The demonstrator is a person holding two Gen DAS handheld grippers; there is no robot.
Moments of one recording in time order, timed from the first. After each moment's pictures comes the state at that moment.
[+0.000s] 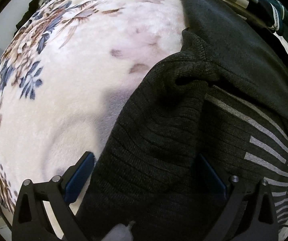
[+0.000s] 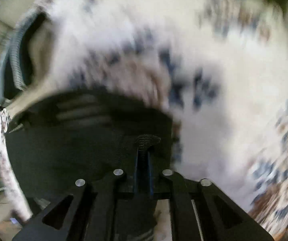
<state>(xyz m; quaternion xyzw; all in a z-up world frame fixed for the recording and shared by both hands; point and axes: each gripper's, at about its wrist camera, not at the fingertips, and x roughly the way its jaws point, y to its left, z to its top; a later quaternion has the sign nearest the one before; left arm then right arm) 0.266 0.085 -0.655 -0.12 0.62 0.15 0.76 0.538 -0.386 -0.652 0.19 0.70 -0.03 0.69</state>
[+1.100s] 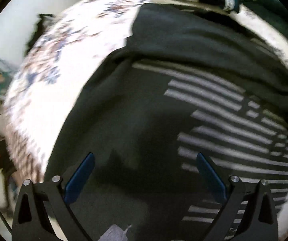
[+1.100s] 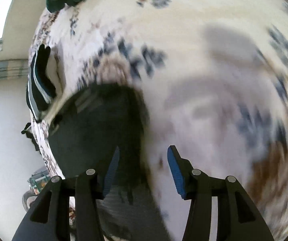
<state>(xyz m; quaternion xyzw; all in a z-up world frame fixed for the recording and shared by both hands) 0.215 -0.045 -0.594 -0.04 0.59 0.20 0.78 0.521 -0.495 -0.643 0.33 0.68 0.06 0.65</state>
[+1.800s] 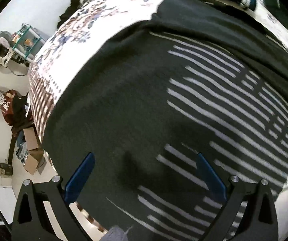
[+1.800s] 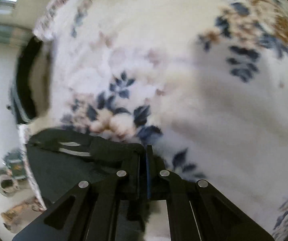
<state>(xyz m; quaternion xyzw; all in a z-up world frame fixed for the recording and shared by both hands) 0.164 -0.114 -0.587 -0.09 0.61 0.29 0.73 0.650 -0.435 -0.699 0.16 0.71 0.09 0.68</state>
